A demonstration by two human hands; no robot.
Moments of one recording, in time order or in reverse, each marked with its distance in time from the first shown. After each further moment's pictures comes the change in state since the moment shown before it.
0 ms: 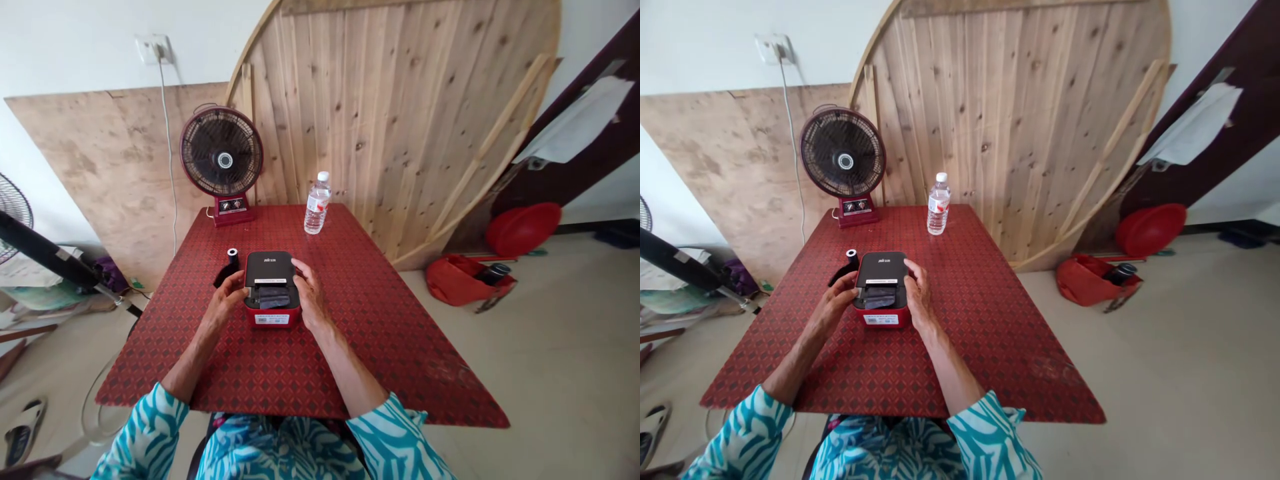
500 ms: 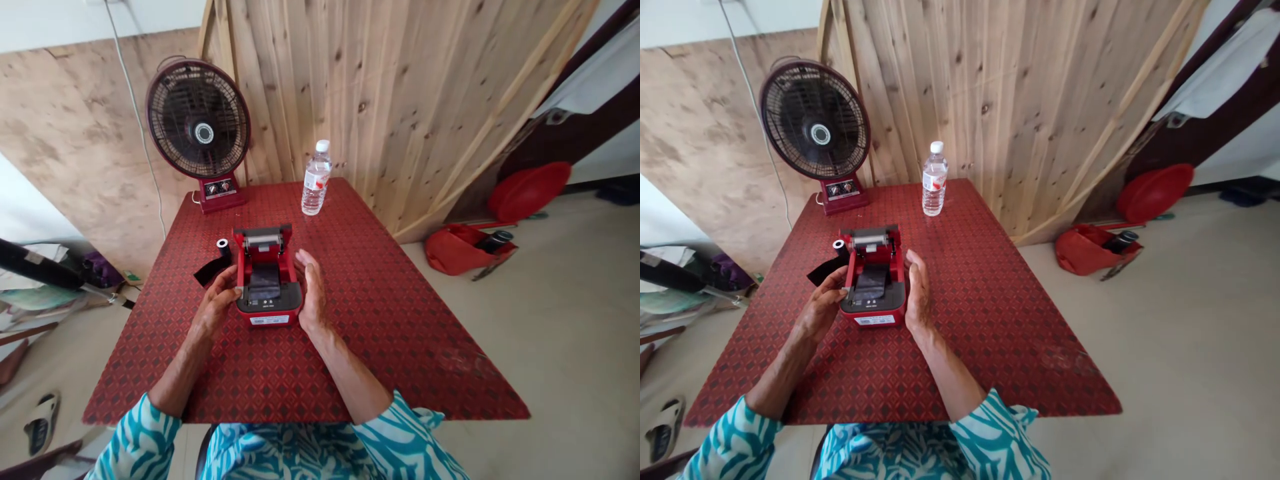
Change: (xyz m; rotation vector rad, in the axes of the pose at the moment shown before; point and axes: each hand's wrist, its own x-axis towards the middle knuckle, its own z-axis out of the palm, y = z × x) left_hand 0.004 0.003 0.004 -0.089 -0.067 -0.096; right_hand -0.012 0.006 0.008 0.270 0.175 0.030
